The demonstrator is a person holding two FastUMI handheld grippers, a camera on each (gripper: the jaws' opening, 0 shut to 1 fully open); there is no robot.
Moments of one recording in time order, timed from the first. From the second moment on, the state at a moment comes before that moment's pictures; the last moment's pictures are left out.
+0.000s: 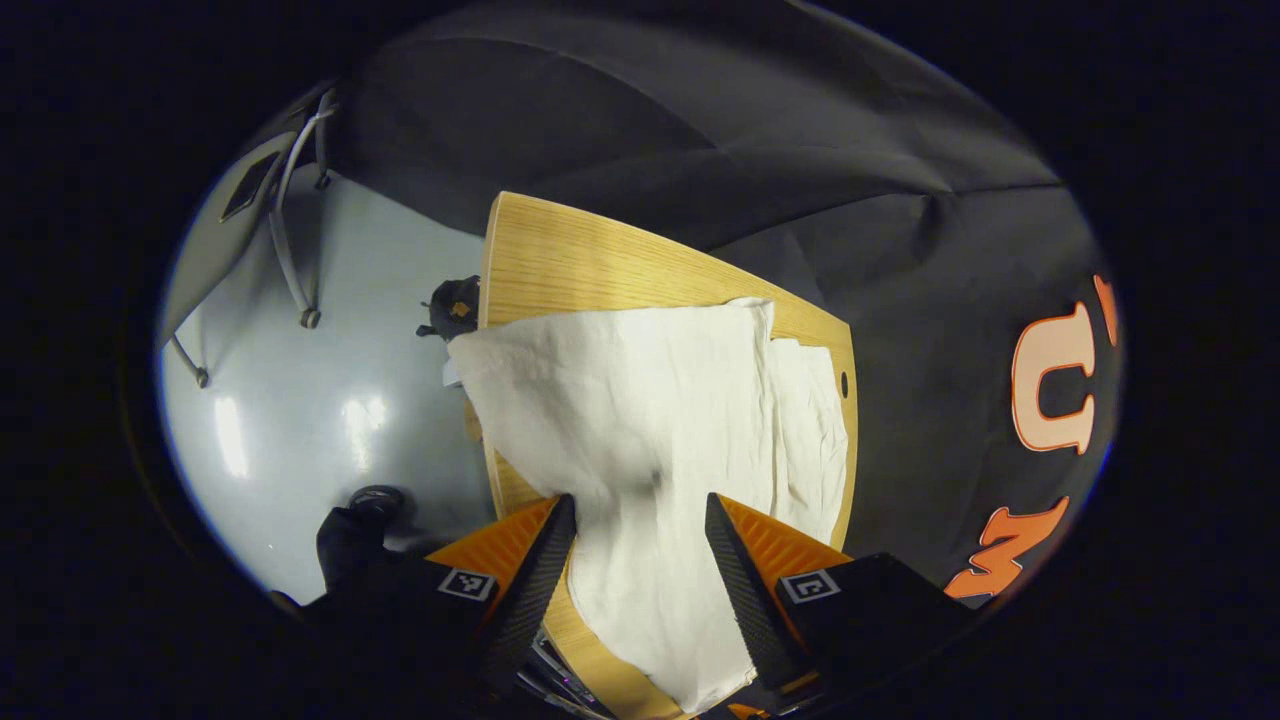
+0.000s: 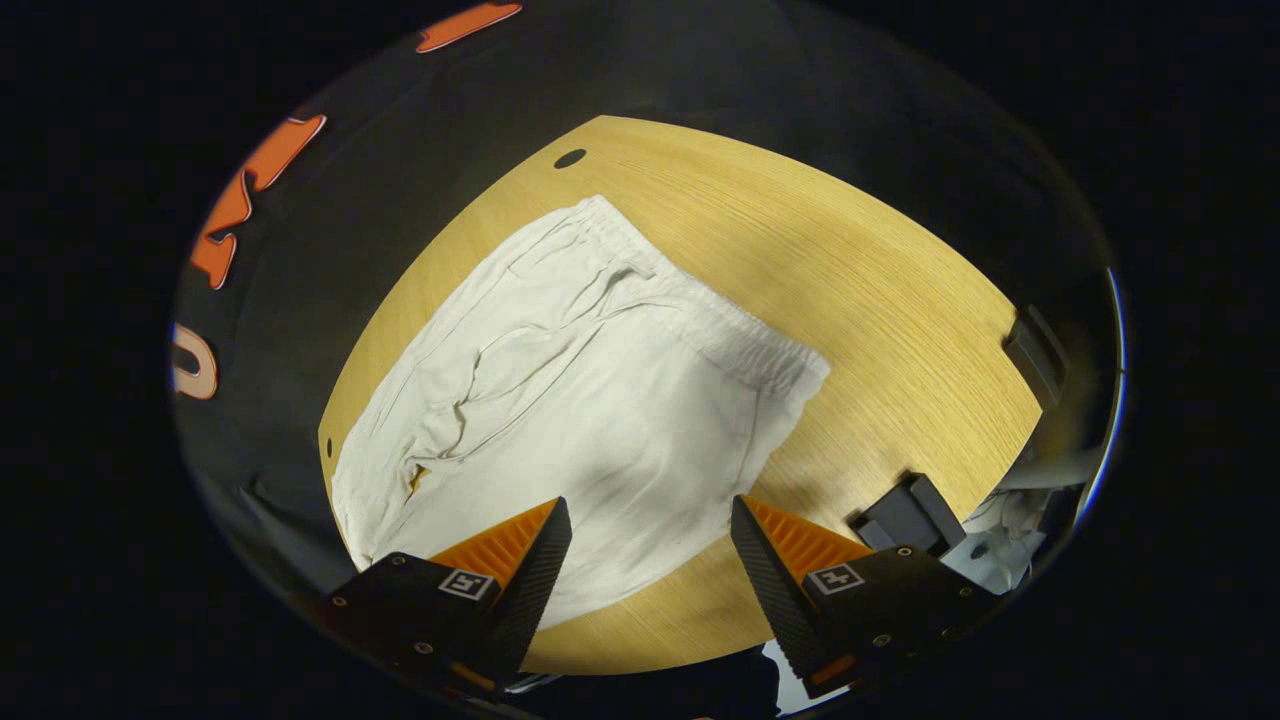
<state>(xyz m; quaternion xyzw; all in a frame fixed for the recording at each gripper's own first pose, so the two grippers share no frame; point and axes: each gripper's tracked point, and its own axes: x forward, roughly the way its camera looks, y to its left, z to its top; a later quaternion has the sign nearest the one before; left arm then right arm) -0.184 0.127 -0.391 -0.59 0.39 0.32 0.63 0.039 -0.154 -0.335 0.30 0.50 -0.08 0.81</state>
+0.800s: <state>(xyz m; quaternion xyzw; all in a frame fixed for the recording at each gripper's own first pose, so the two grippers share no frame) -0.177 0.140 -0.399 -0.49 0.46 0.37 0.65 0.050 -0.195 -0.379 0.26 0.53 -0.14 0.79</state>
